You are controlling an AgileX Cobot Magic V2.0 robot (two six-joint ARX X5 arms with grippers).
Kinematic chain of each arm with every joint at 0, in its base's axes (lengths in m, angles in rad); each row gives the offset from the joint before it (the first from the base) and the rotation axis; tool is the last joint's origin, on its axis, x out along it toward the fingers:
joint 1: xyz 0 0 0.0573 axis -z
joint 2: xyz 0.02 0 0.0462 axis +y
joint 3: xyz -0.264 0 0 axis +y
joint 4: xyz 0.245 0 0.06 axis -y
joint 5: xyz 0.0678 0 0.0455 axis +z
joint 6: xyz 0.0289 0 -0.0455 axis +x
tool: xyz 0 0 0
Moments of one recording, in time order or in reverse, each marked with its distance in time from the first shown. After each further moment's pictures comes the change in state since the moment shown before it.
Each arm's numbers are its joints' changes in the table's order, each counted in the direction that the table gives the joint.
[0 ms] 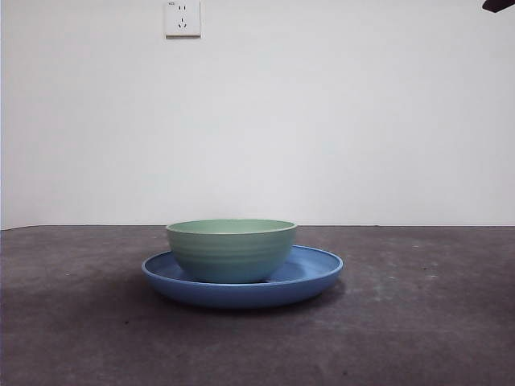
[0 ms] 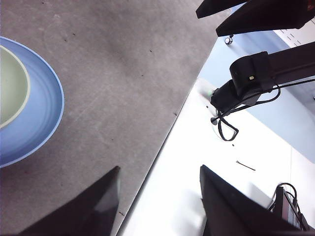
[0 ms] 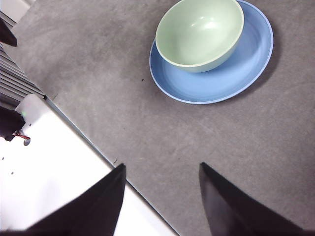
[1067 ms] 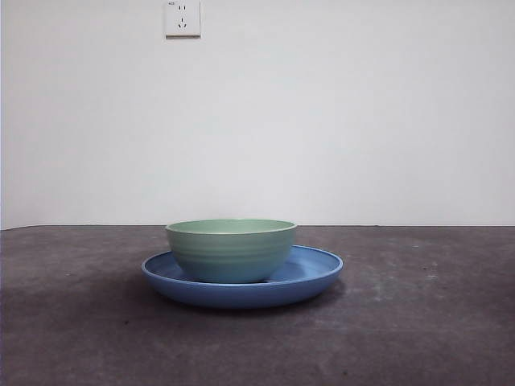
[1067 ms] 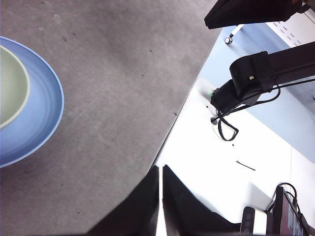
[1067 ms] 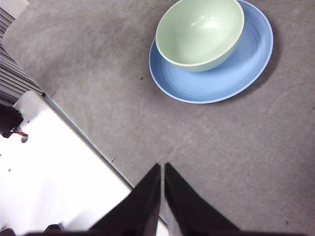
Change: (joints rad) left arm 0.000 0.000 0.000 0.000 0.000 0.000; right arm 0.000 0.000 0.000 -0.003 -0.001 -0.019
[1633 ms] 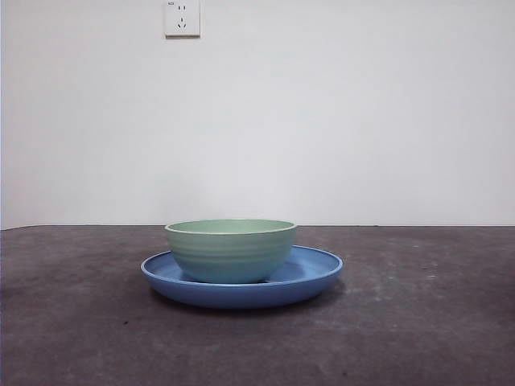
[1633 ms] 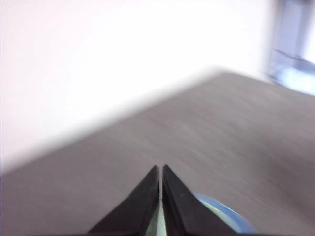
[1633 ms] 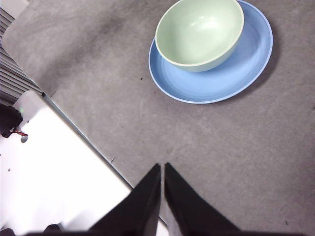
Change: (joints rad) left arm -0.315 -0.275 0.051 0.541 0.351 0.061; right arm 0.000 0.000 0.000 0.000 0.000 -0.002
